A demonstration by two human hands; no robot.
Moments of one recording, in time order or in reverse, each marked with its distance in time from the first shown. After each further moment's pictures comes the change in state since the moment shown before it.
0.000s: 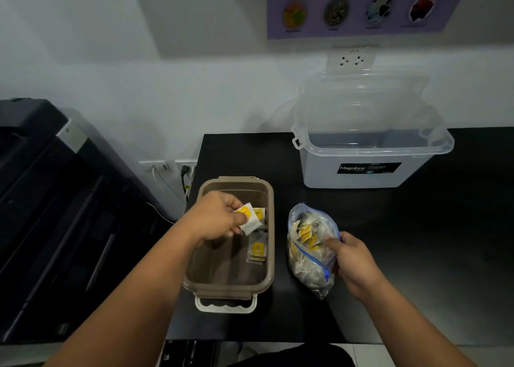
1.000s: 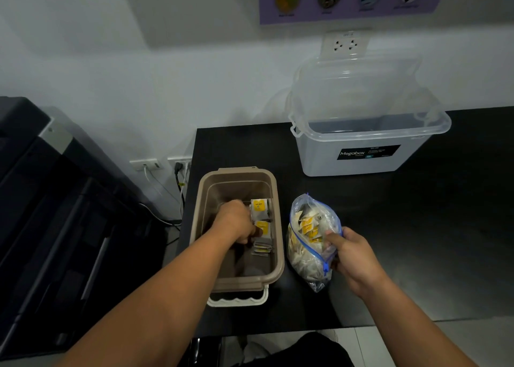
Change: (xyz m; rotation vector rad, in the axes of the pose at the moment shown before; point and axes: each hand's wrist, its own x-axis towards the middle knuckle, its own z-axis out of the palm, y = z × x) left_hand 0.048 -0.023 0.049 0.481 -0.055 -0.203; right_hand -0.019 0.018 0.018 0.100 0.029 0.000
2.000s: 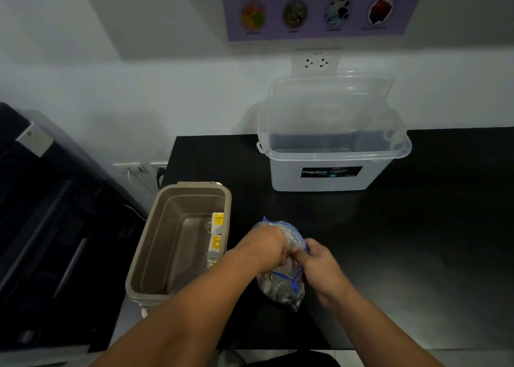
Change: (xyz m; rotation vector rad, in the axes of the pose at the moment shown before) left_hand -0.044 0.140 0.052 0.417 -0.131 0.382; right_hand 0.017 -0.030 -0.048 -0.213 -0.184 -0.032
